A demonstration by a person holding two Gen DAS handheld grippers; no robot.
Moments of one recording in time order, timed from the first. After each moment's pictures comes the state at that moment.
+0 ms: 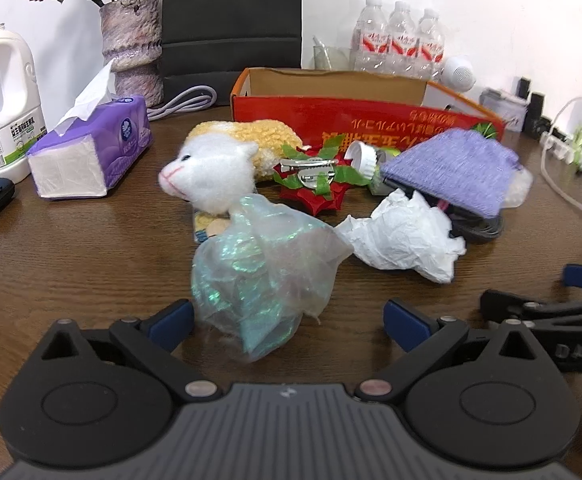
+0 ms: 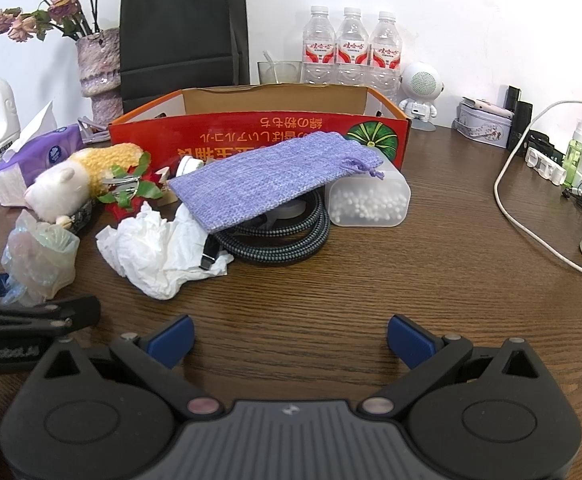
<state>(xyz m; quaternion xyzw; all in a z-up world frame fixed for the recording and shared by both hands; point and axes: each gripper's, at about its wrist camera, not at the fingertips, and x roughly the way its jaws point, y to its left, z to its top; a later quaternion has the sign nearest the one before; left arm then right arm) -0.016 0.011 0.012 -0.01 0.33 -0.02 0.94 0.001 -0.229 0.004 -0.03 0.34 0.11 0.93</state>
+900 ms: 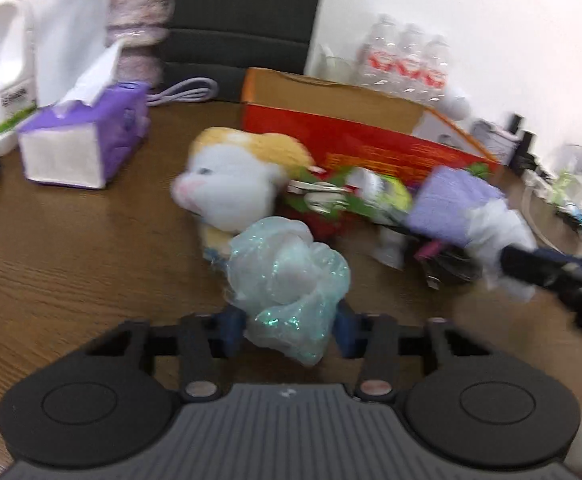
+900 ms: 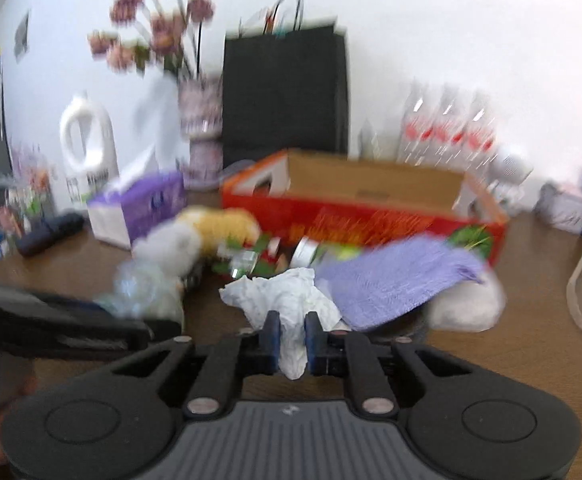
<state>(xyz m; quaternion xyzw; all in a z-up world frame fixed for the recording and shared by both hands) -0.005 0.031 0.016 -0.07 0.33 -0.06 0.94 -0.020 -0.213 0.052 -0.04 0.25 0.23 0.94</state>
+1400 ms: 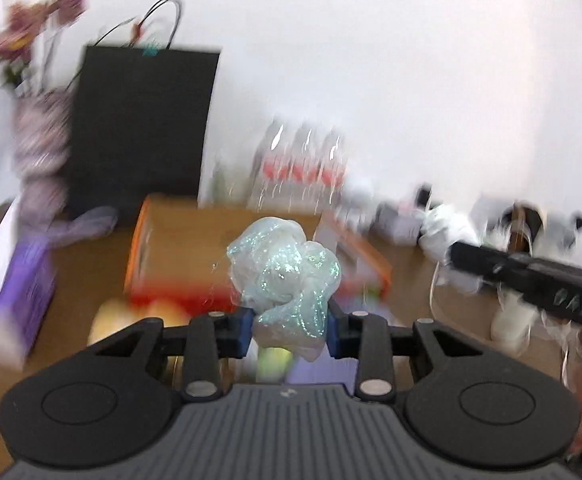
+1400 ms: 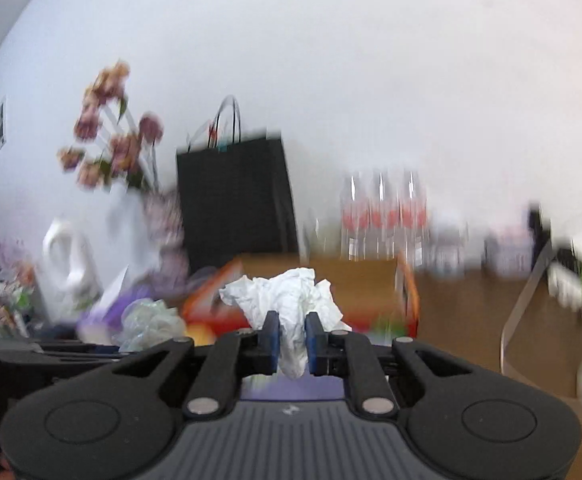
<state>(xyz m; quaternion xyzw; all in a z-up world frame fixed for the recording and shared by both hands) 0.075 -0.009 0.143 -0.06 0.24 -0.17 0.95 0.017 -0.273 0.140 0.03 0.15 0.20 0.97</state>
